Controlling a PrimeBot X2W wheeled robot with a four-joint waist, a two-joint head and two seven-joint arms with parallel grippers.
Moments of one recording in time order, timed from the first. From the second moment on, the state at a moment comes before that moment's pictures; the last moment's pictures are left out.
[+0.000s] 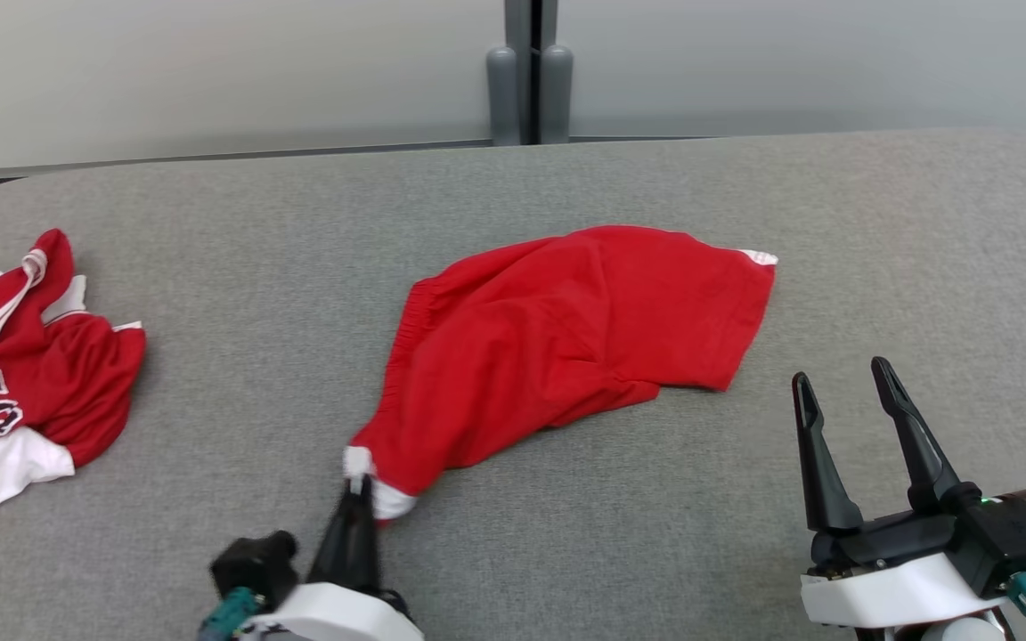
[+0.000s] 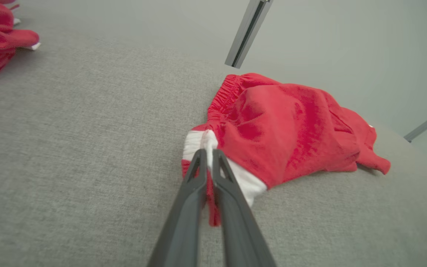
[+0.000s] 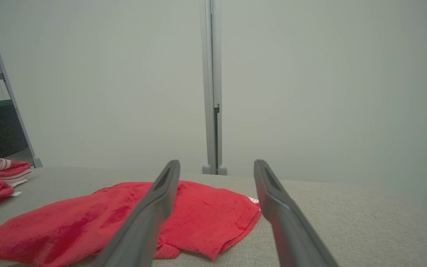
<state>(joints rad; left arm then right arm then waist) -0.06 0.08 -0.39 0.31 -0.62 0.19 -0.26 -0.02 -0.06 0.12 0.02 0.08 0.13 -0.26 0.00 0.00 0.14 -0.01</state>
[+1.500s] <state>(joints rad) -0.25 0.37 -0.63 0.40 -0.39 -0.08 -0.07 -0.04 -0.08 0.15 0.02 0.08 0.13 -0.26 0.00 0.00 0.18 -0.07</state>
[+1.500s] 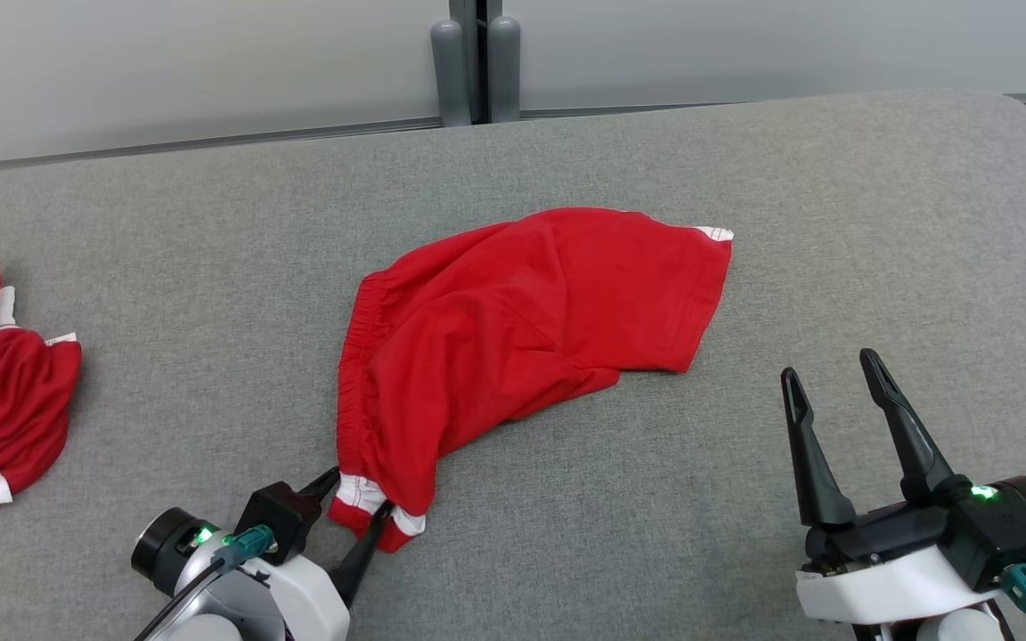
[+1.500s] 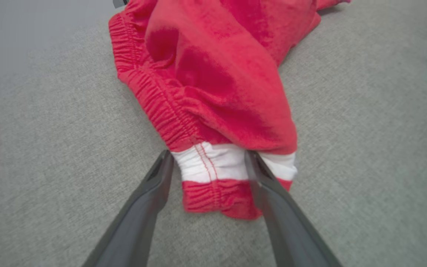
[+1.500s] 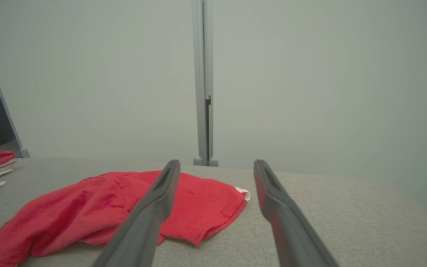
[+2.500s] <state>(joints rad) -0.55 0.27 -0.51 -0.19 -0.90 -0.07 0.44 -0.07 -0.05 0.13 0.03 0.13 0.13 -0.26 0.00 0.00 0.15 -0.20</state>
